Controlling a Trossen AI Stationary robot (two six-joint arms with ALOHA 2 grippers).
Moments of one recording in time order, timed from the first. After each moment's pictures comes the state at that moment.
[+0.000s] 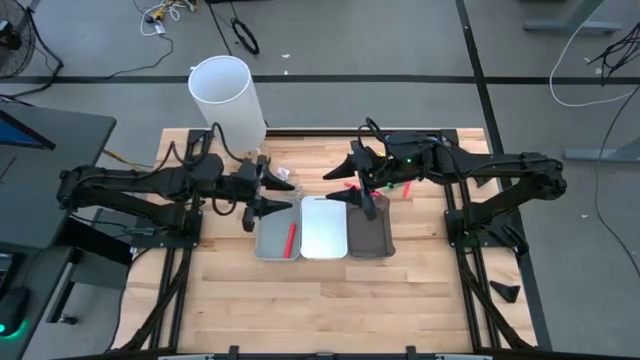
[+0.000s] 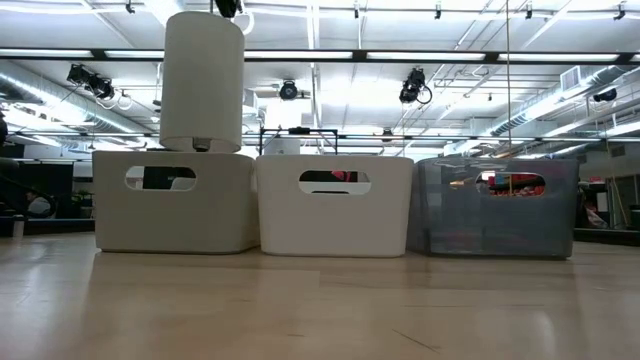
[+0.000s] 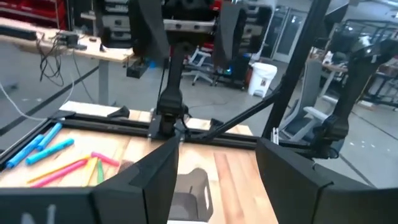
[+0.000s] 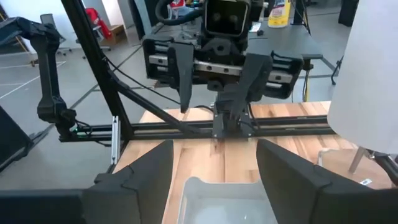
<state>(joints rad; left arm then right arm) -0.01 1.01 0.87 0.12 0.08 -0.19 -0.03 1.37 1.35 -0.21 -0.20 0.09</state>
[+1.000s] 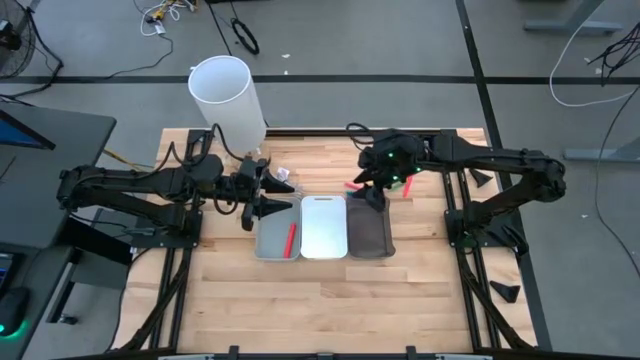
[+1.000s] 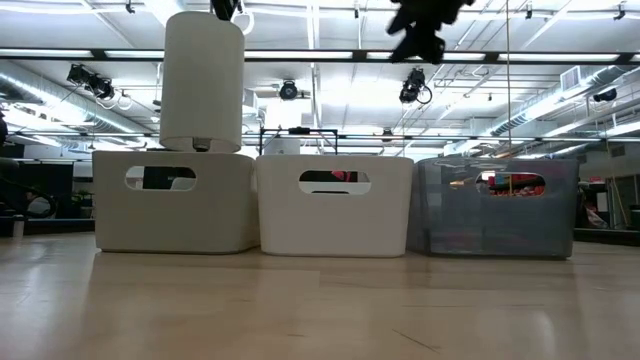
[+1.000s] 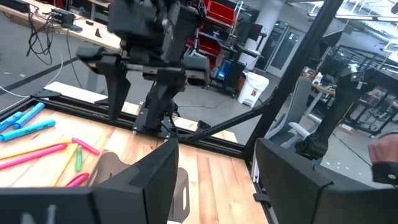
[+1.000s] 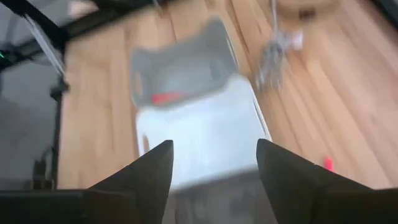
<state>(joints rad) -0.01 1.01 0.87 0.12 0.08 -0.36 -0.17 1.37 1.35 -0.80 -0.20 0.22</state>
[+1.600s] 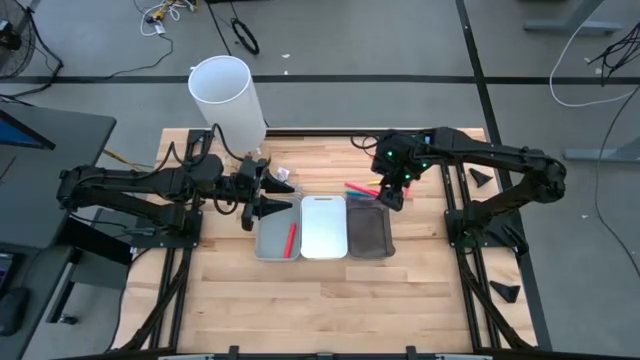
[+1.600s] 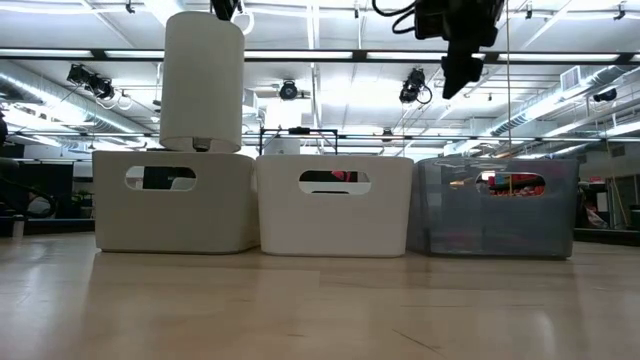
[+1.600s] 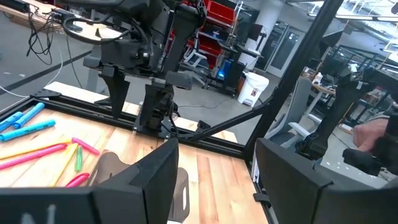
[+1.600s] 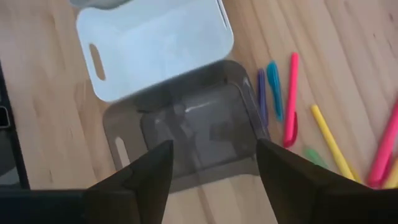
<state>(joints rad) -0.01 1.01 0.87 0.12 0.08 -0.36 -0.25 1.37 1.35 -1.15 -0.20 0.12</state>
